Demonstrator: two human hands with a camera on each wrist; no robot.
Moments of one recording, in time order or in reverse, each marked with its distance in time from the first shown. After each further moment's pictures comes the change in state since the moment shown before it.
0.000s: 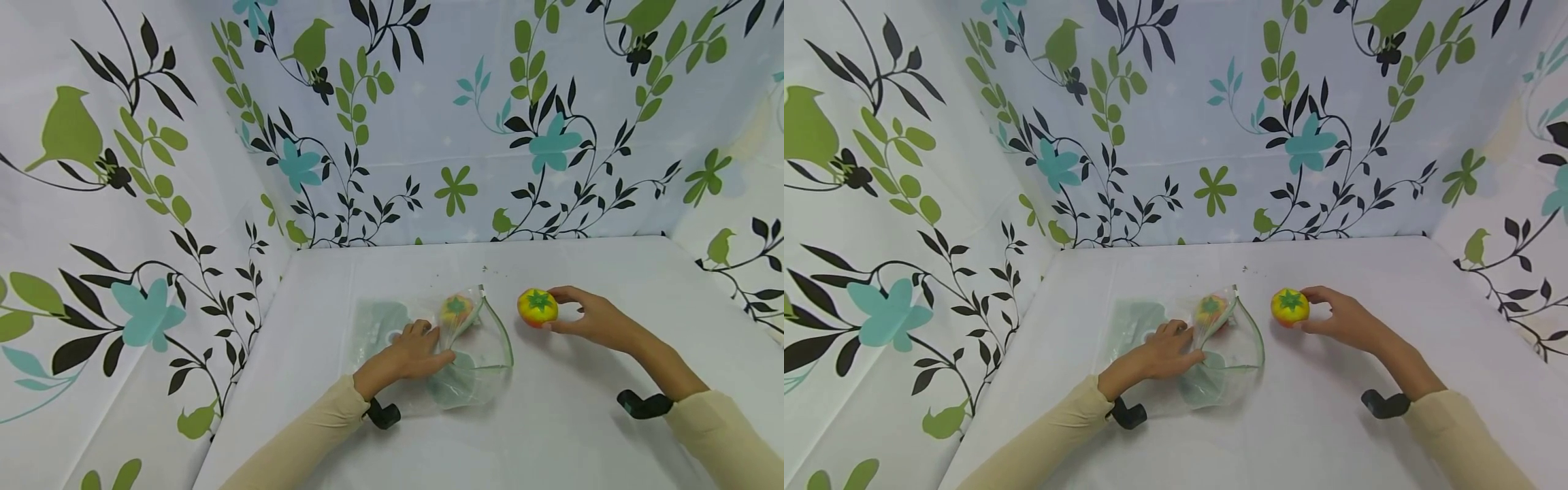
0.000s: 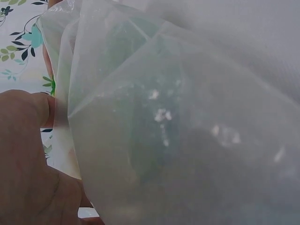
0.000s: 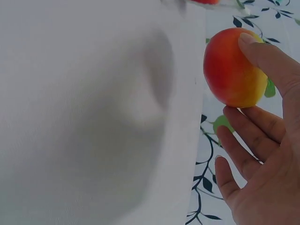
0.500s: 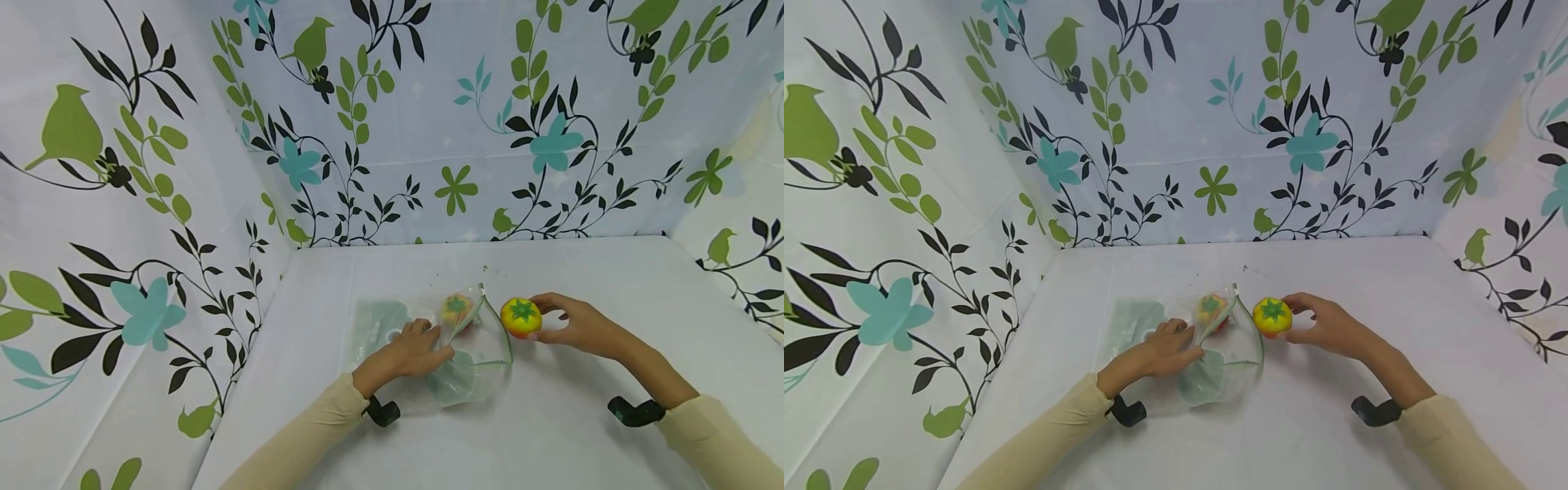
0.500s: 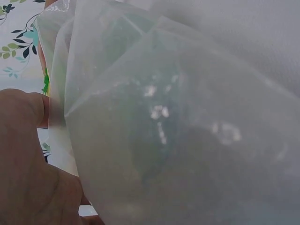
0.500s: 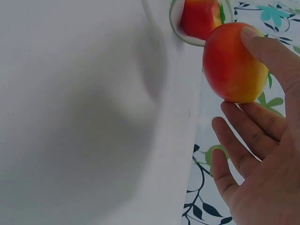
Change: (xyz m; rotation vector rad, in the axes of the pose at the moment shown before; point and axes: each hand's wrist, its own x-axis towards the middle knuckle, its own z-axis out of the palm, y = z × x) left_hand 0.000 0.000 -0.003 -0.017 -0.008 0.002; right_hand -0.003 -0.024 0.015 0.038 -0.025 -0.090
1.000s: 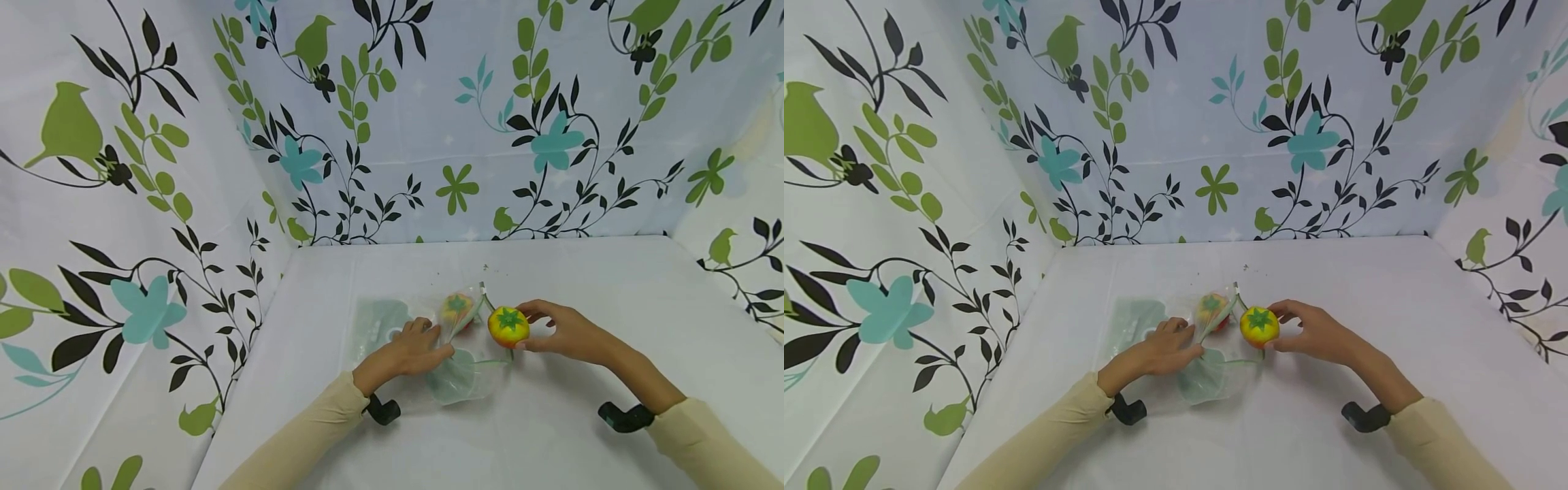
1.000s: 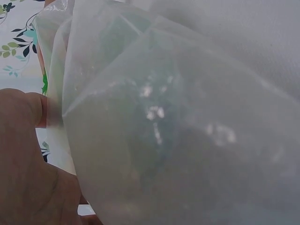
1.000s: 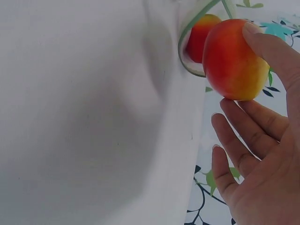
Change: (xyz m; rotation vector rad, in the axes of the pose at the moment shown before) left_hand 0.000 -0.003 0.001 0.002 0.012 0.007; right_hand 0.003 -0.013 0.018 0.031 -0.036 -0.011
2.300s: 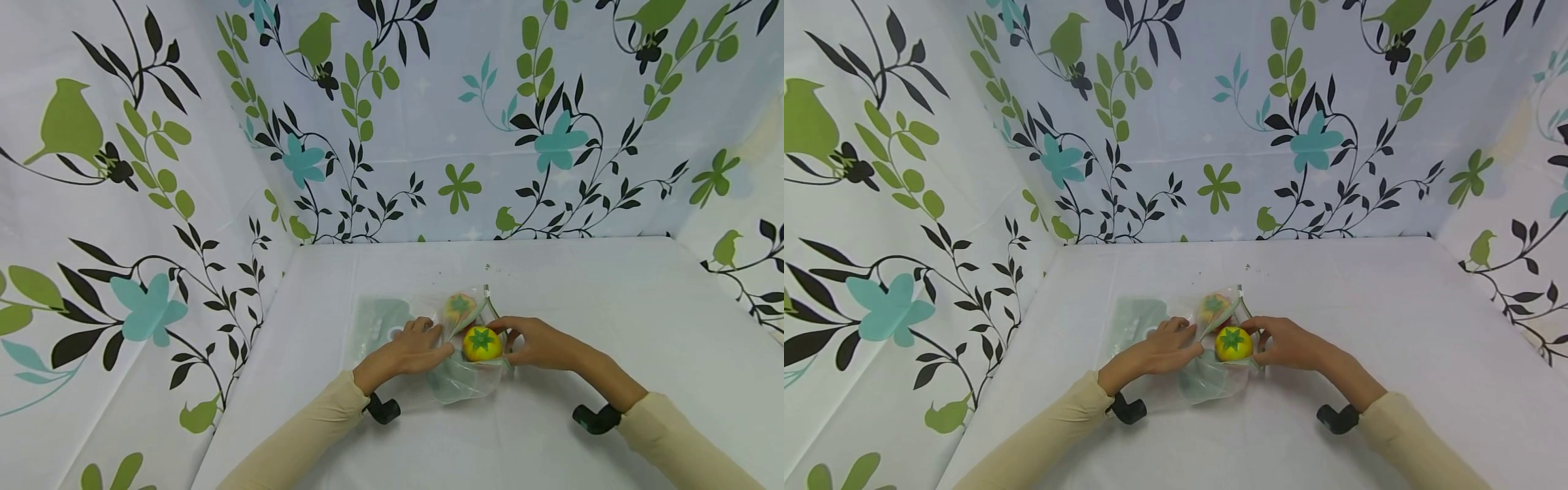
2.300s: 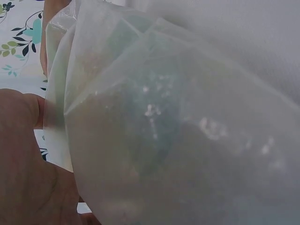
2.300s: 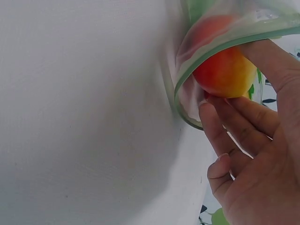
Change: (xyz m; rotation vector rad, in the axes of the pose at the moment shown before) left_hand -0.001 -0.001 -0.001 -0.016 -0.007 -0.008; right_hand 0.021 -0.013 0.035 0.064 -0.220 -0.092
